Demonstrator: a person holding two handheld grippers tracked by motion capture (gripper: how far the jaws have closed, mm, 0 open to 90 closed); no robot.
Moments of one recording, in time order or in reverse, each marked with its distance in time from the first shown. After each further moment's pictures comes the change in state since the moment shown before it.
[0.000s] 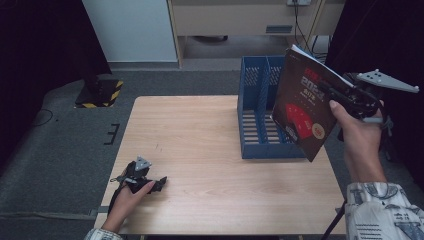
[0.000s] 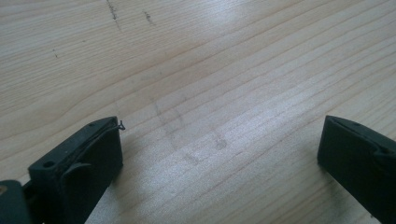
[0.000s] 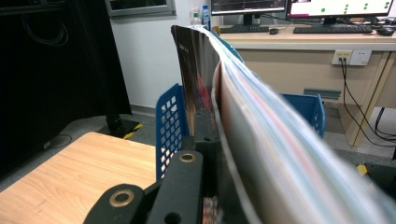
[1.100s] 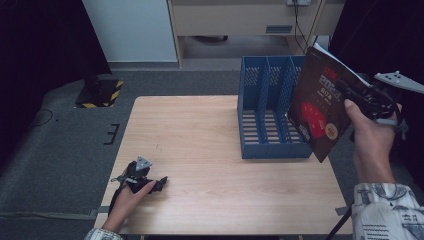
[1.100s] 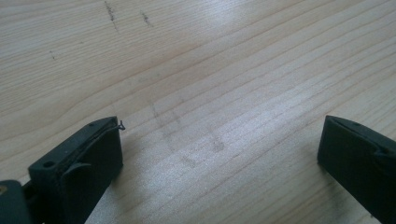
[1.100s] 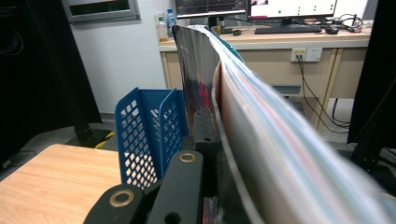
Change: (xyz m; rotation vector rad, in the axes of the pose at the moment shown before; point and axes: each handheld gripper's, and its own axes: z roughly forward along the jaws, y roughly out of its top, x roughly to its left) left arm -0.001 0.001 0.001 0.001 -0.001 0.003; right arm -0.022 0.000 -0.014 -0.015 -0.141 0.033
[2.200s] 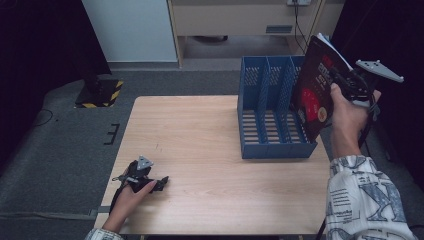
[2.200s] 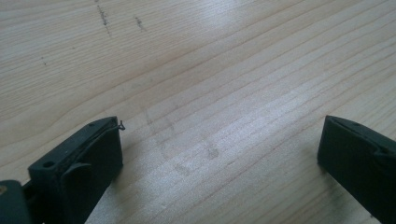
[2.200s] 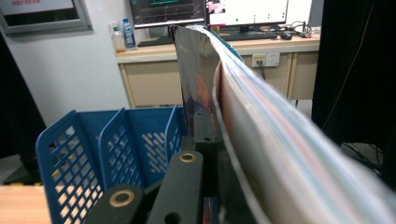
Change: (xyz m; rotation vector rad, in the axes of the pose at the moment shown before) left arm -0.002 0.003 0.003 -0.001 -0.011 0.010; right arm -0.012 -0.006 0.071 -0.045 -0.174 0.031
